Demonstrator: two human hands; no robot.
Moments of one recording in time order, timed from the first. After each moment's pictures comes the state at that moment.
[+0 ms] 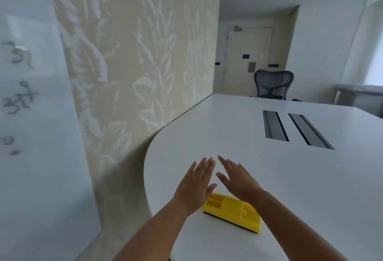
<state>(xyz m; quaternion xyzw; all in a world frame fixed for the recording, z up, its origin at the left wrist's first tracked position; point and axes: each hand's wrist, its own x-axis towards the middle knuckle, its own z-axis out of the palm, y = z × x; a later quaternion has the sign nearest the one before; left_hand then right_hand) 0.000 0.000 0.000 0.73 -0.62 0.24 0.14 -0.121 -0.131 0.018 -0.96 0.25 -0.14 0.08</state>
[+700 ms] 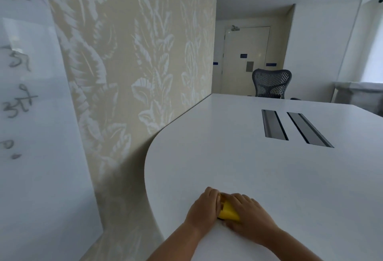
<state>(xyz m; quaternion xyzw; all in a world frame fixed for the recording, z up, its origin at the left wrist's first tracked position) -0.037 -0.006 -0.041 0.76 -0.58 -0.01 0.28 -0.177 -0.097 -0.028 -0.97 0.20 -0.11 0.05</state>
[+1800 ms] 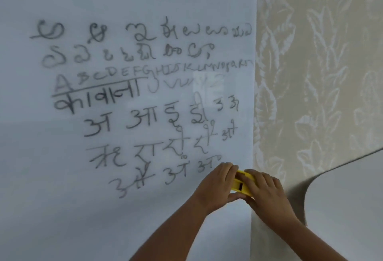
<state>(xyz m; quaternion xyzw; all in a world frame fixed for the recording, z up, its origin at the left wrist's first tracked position) 0.137 0.307 0.106 0.79 -0.46 0.40 0.08 0.075 0.144 0.097 -0.90 -0.12 -0.42 -0.03</state>
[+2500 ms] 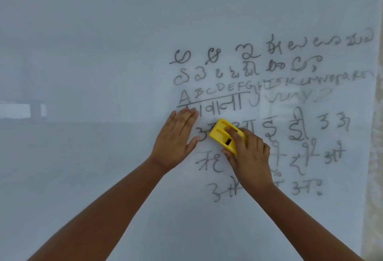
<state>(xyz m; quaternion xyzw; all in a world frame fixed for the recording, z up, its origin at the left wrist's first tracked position) 0.072 0.605 0.240 0.78 -0.19 0.60 -0.07 0.103 0.402 0.201 -0.78 -0.22 -0.55 0.16</state>
